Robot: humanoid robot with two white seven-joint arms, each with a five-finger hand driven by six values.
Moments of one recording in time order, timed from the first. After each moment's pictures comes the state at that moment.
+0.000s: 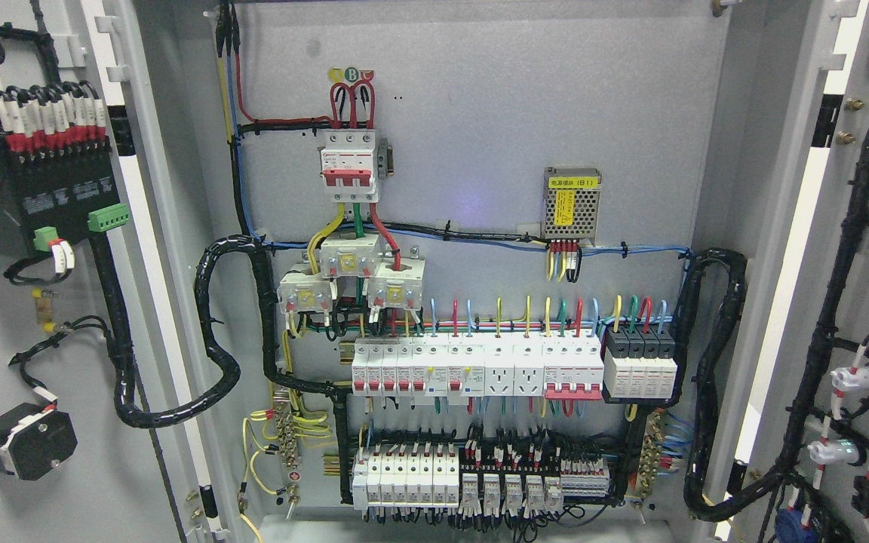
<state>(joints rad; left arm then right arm) 0.32 0.29 0.37 -1.78 0.56 -0.77 -0.20 0.38 -0.34 -0.28 -1.97 -0.68 -0.71 0.47</state>
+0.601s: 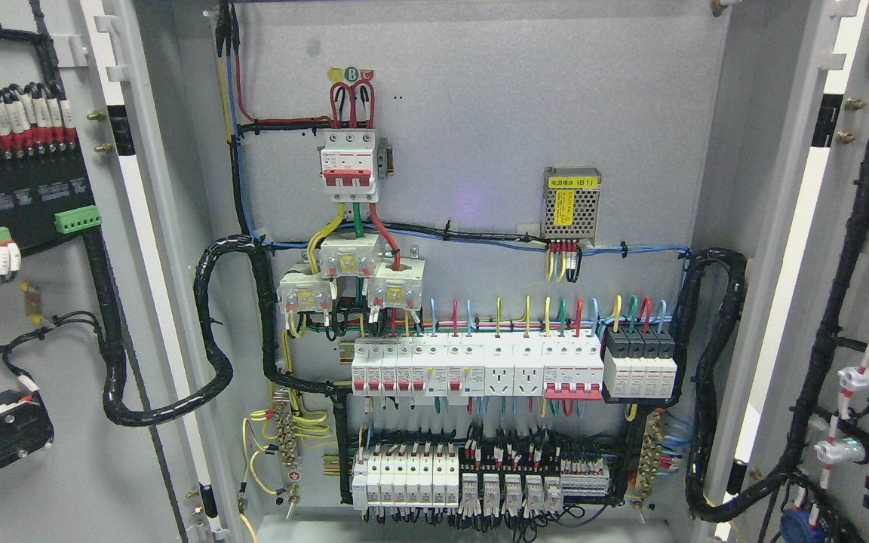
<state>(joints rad) 0.13 0.38 0.41 -1.54 0.59 -0.77 -0.19 0.41 -0.33 -0.34 -1.95 -0.73 -0.71 0.47</state>
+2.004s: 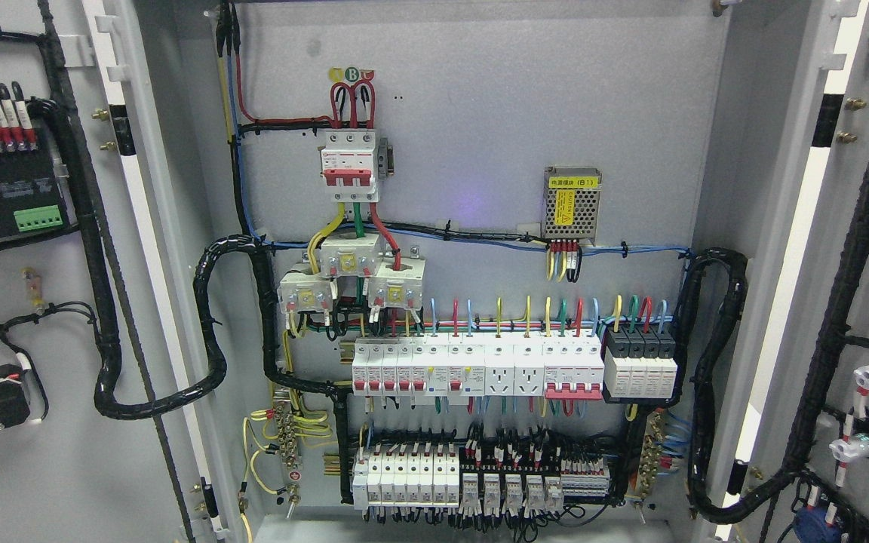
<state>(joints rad) -0.12 0.45 0.41 -1.14 0.55 -0.77 -0.20 0.44 -0.31 -0.44 -1.89 -0.80 -0.71 0.48</state>
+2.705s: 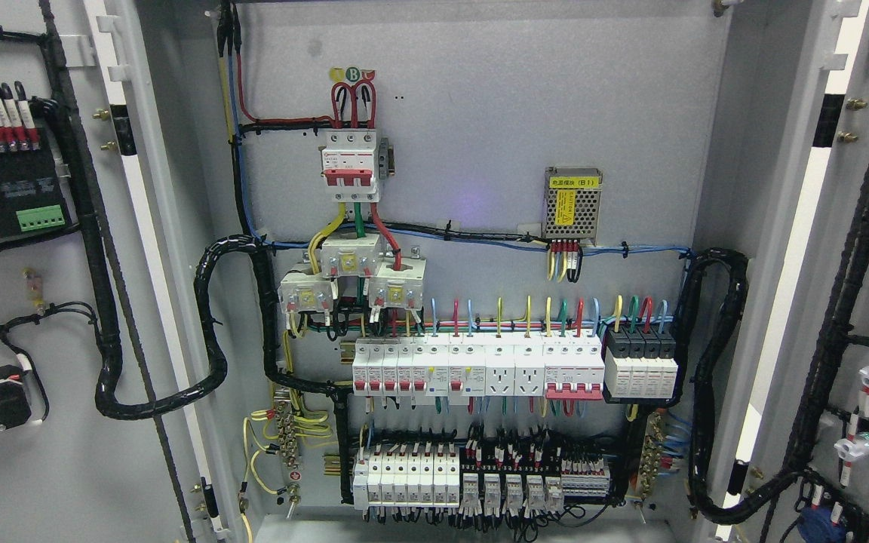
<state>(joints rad) 0.03 0.42 0.33 -1.32 0.55 -0.77 -0.20 0.45 -0.31 -0.47 -1.86 -0.84 -0.71 0.48</state>
